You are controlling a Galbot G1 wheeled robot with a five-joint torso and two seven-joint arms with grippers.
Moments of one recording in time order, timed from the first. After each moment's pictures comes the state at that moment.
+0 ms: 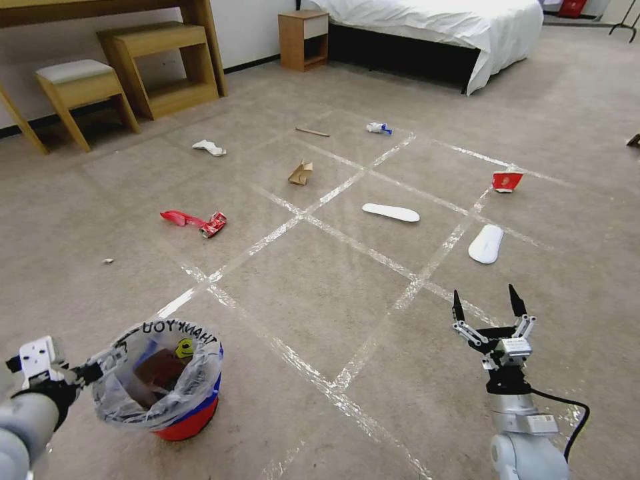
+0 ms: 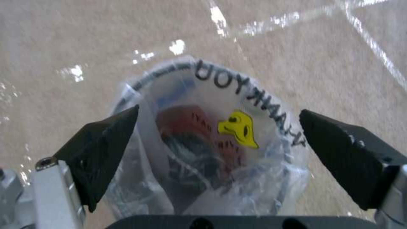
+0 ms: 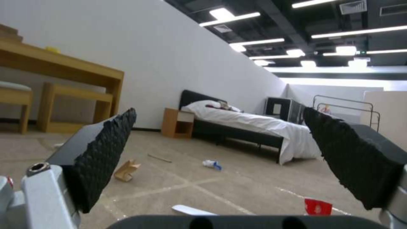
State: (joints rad) left arm 1.73 -0.93 -1.10 -2.42 -1.56 0.75 -0.83; right arm -1.47 1.48 0.78 1.80 0.13 0.67 -0.24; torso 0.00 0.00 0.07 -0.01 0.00
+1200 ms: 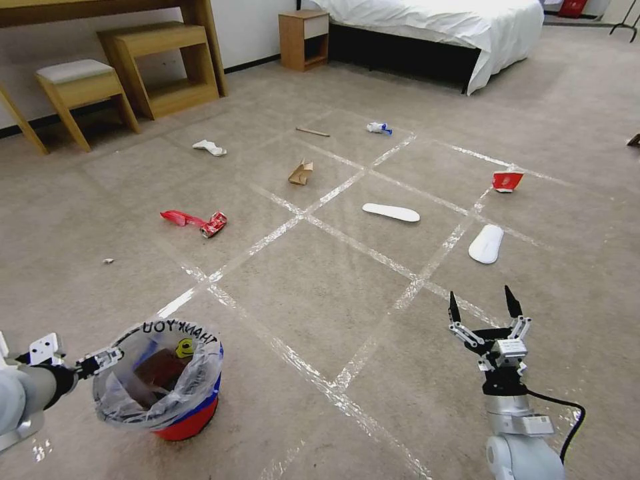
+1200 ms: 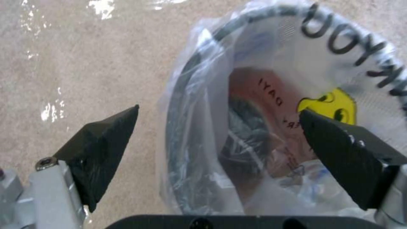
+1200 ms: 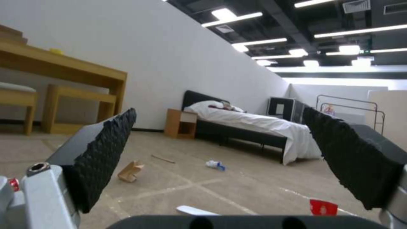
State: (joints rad) left arm 1.66 -0.80 -1.01 -2.15 -1.75 0.74 -0.96; right arm -1.46 1.48 0.76 1.79 0.12 0.67 -0.24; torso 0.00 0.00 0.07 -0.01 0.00
